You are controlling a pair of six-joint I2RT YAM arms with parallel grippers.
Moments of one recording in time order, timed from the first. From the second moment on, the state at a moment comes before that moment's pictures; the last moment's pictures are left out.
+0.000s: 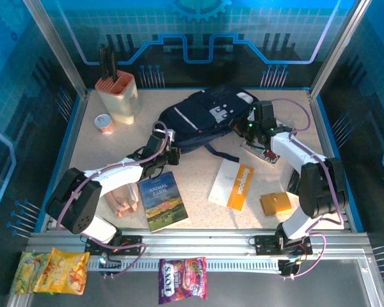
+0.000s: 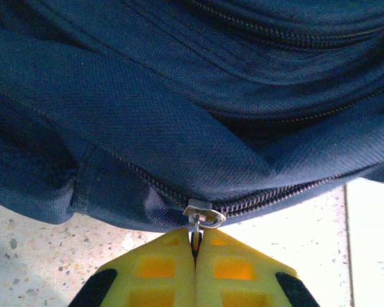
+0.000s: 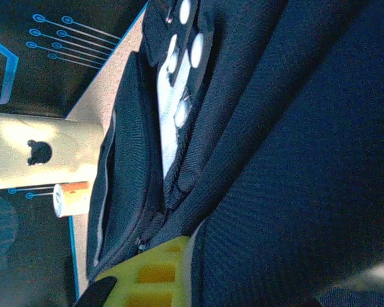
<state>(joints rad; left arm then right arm) -0.49 1.51 0.78 0.00 0.02 -0.48 0.21 1.64 1.11 -0.15 -0.35 0.88</state>
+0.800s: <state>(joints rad) -0.53 1.70 1.07 -0.33 0.25 -0.45 0.42 1.40 0.74 0.00 -0.18 1.14</state>
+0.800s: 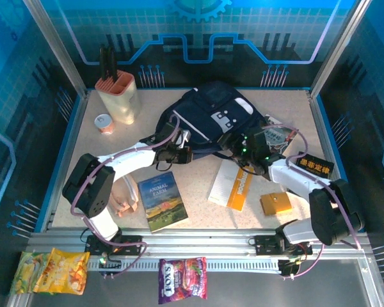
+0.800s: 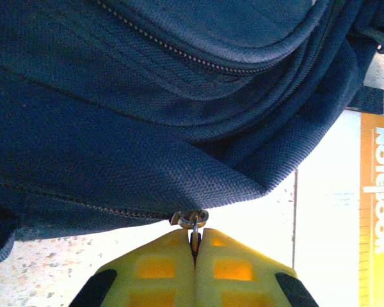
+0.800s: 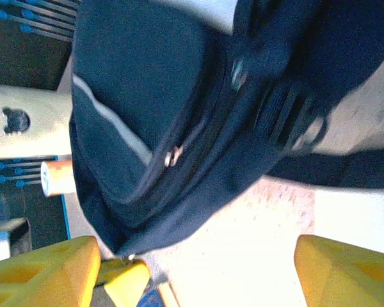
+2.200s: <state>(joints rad) -0.35 1.59 1.08 -0.42 0.38 -0.44 0.44 1.65 0.96 0.07 -0.27 1.07</state>
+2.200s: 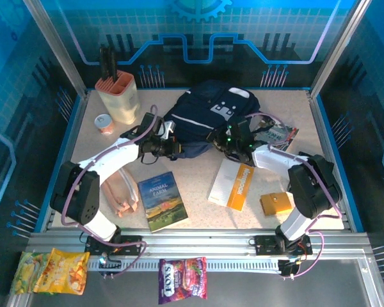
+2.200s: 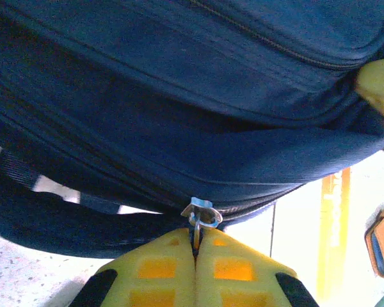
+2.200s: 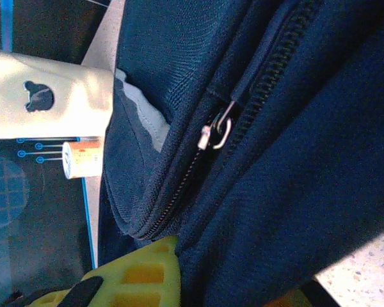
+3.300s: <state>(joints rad) -0.53 1.81 1.33 -0.52 0.47 -0.56 0.38 1.30 0.72 -0.13 -0.22 1.29</state>
